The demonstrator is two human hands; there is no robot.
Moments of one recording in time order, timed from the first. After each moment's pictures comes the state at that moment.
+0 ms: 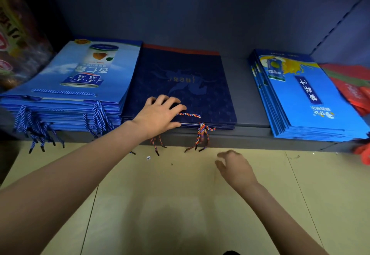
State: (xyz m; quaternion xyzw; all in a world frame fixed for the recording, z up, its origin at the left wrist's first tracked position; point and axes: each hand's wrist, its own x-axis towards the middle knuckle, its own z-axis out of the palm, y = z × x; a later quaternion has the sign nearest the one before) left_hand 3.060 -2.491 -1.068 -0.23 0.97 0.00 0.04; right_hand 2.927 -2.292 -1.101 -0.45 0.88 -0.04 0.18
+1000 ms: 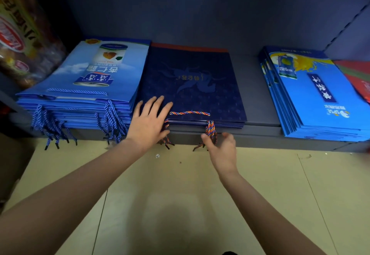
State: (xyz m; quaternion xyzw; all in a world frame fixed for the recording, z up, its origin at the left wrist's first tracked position) left_hand 3.101 -2.488 -1.103 -0.35 0.93 -0.08 -0.05; right_hand 2.961 -2.344 -1.112 -0.17 0.86 -0.42 0.24
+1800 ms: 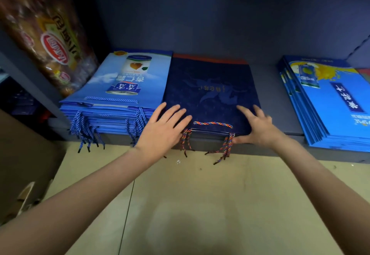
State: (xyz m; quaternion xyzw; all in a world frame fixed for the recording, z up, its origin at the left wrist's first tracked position) left_hand 3.139 -2.487 -1.073 -0.24 0.95 -0.16 -0.11; right_hand 2.890 -2.375 -1.052 -0.46 0.86 -0.04 0.23
